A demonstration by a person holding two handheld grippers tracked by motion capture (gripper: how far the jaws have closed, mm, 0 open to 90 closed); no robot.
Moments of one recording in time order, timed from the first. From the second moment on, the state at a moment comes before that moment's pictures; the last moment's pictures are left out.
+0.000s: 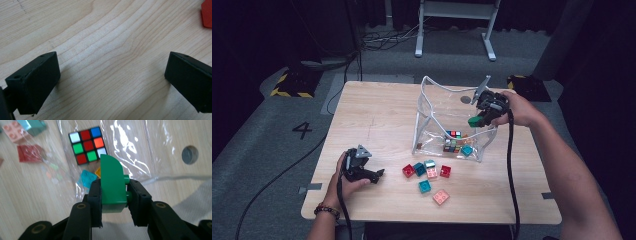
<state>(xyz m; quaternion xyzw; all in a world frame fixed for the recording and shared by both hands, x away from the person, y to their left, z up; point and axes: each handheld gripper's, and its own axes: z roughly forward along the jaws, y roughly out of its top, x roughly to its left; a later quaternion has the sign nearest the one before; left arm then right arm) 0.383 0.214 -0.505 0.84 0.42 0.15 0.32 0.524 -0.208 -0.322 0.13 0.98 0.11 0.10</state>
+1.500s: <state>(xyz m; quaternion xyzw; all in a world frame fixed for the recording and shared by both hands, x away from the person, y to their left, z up) 0.383 0.214 -0.505 0.84 0.42 0.15 0.32 0.454 -0.248 -0.274 0.15 0.91 0.34 0.18</state>
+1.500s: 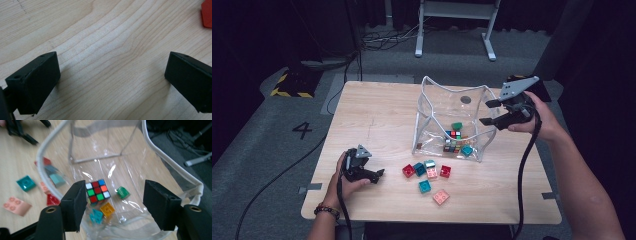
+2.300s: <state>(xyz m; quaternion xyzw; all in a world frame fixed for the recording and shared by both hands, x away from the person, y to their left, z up) 0.382 0.214 -0.505 0.84 0.42 0.15 0.32 0.375 -0.240 -0.350 0.09 0.88 0.44 0.14</state>
